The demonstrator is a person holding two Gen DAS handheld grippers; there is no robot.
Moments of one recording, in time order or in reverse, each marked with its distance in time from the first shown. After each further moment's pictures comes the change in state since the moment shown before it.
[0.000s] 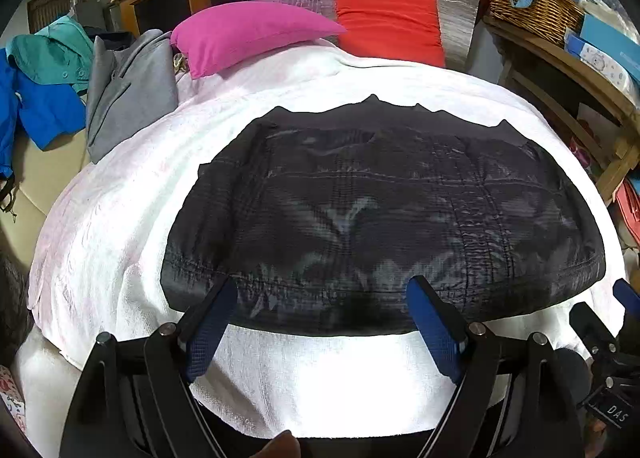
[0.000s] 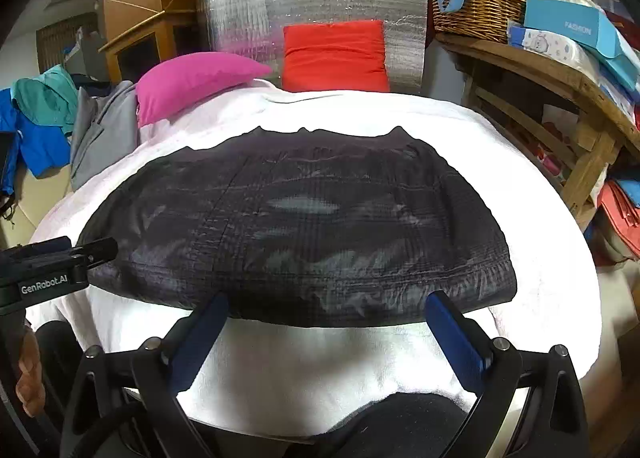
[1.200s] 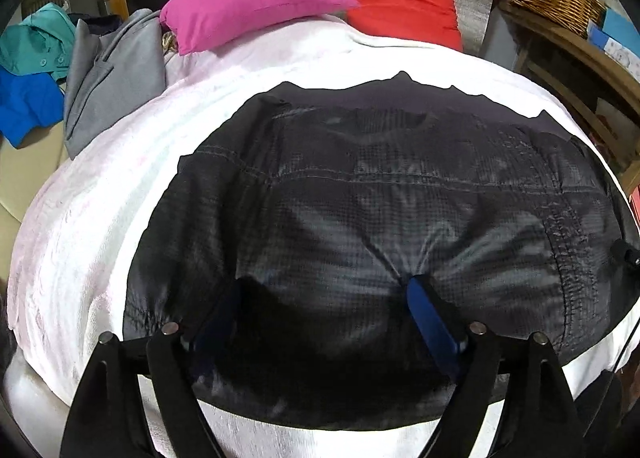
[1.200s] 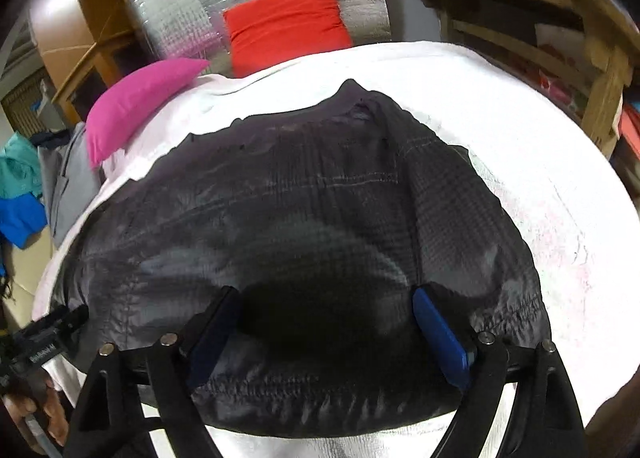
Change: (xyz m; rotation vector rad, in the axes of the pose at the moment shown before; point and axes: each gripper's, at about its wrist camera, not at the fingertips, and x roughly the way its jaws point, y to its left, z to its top) left arm 0.084 0.029 0.023 -0.004 0.052 0.000; right arm 0.100 -0.090 0.041 0.262 0.122 0.096
